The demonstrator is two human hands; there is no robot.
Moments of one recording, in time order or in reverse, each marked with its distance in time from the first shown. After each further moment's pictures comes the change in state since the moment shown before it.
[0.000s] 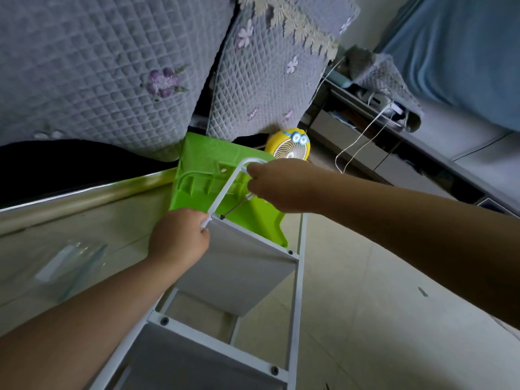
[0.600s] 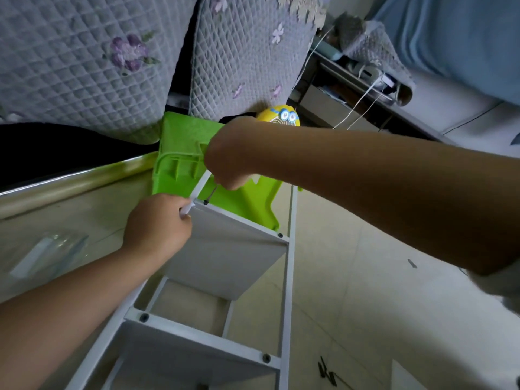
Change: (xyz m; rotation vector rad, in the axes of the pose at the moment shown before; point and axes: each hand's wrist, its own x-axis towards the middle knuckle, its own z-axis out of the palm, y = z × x) left_hand -0.005 0.007 -0.002 -0.041 0.003 0.002; right_hand 0.033 -0.012 -0.024 -0.094 -0.190 -0.021
